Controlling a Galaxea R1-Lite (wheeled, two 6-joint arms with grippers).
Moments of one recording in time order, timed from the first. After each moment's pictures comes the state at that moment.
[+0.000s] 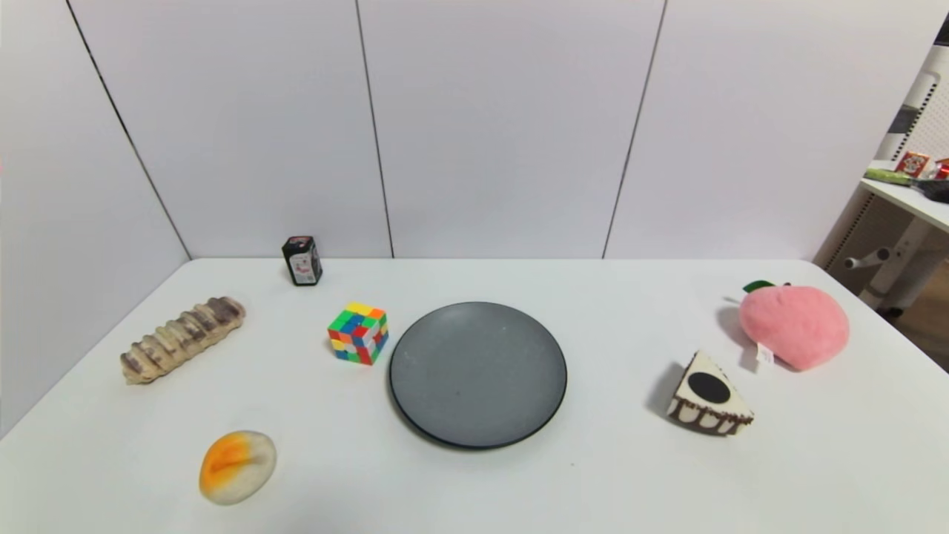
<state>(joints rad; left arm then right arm) 0.01 0.00 -0.08 0.19 0.01 0.00 0.00 0.00 0.00 -0.01 -0.02 0.08</state>
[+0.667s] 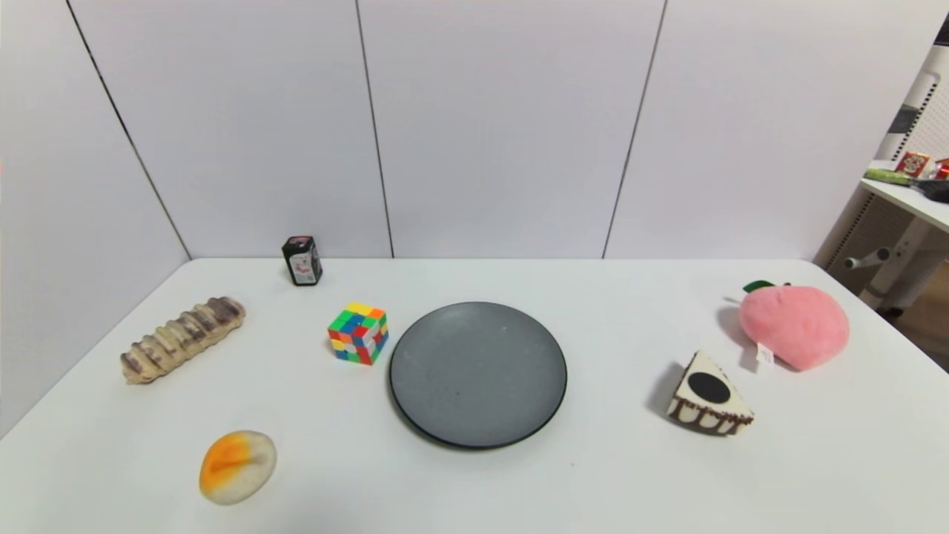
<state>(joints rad) 0.01 0.00 -0.08 0.19 0.01 0.00 0.00 0.00 0.00 -0.01 -0.02 0.08</state>
